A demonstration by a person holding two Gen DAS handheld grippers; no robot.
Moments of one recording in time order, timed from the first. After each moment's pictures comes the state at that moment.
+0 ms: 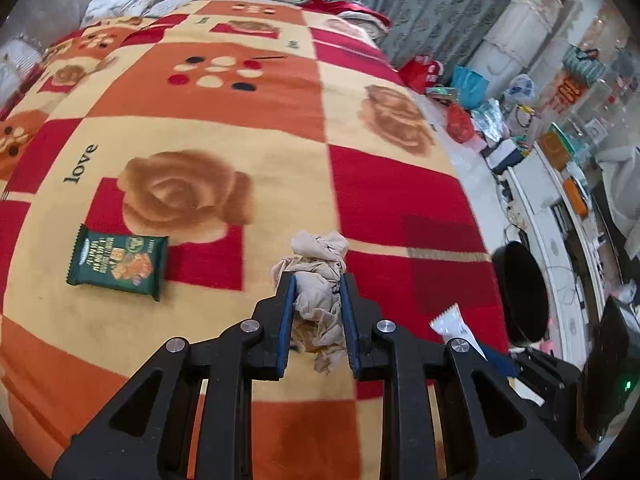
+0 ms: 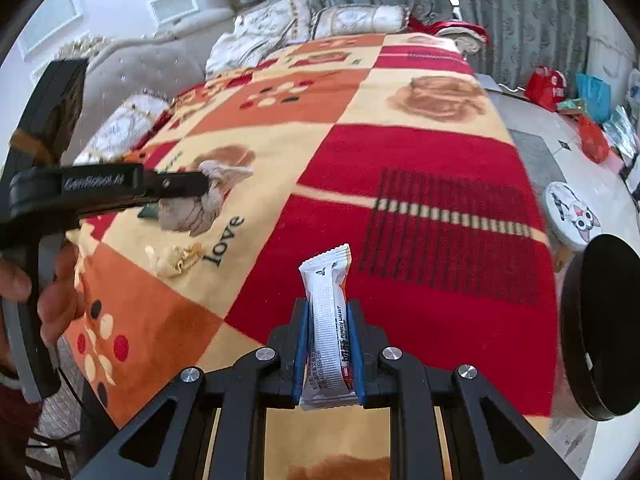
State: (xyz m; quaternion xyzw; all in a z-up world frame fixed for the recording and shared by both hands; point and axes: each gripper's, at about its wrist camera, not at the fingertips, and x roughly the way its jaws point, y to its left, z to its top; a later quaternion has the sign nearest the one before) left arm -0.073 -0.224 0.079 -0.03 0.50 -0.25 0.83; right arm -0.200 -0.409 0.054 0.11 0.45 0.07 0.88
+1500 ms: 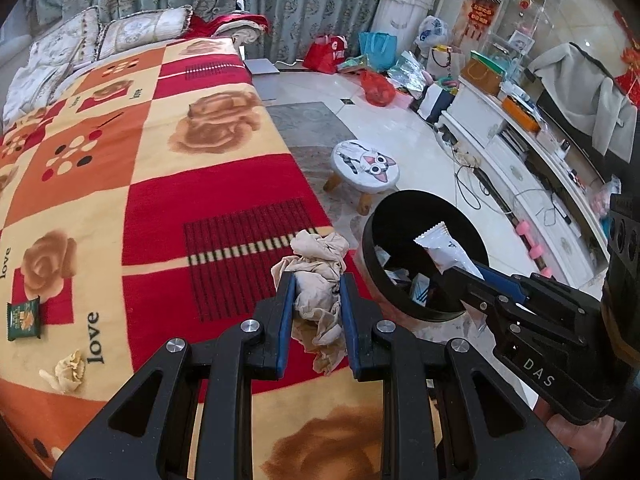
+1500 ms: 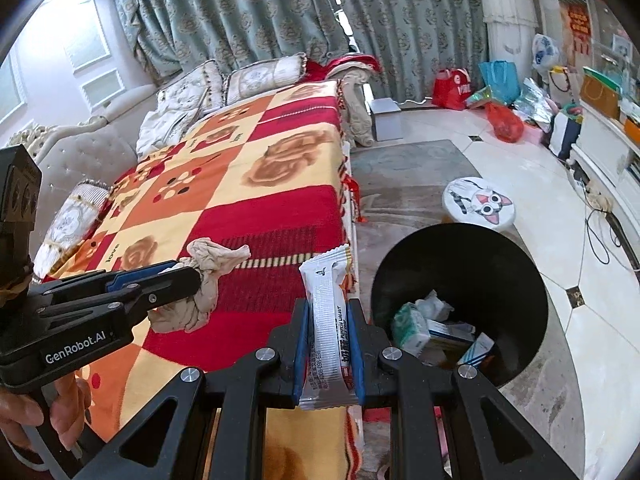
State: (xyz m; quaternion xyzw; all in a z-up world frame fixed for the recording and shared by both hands) left arm -0.174 -0.403 0.113 0.09 0.45 -0.36 0.81; right arm -0.275 -0.557 0.095 0.17 0.39 -0.07 0.90
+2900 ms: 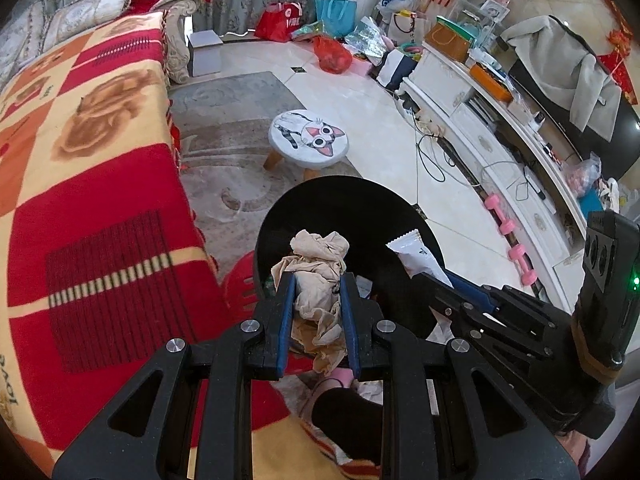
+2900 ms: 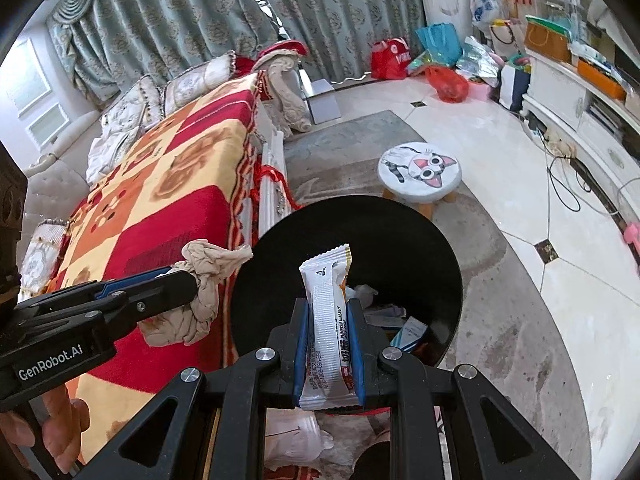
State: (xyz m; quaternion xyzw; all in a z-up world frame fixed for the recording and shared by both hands) left arm -0.177 -0.533 0.070 0.10 0.50 -0.42 0.75; right arm -0.293 -0.664 0.046 0.23 0.41 -0.14 0.87
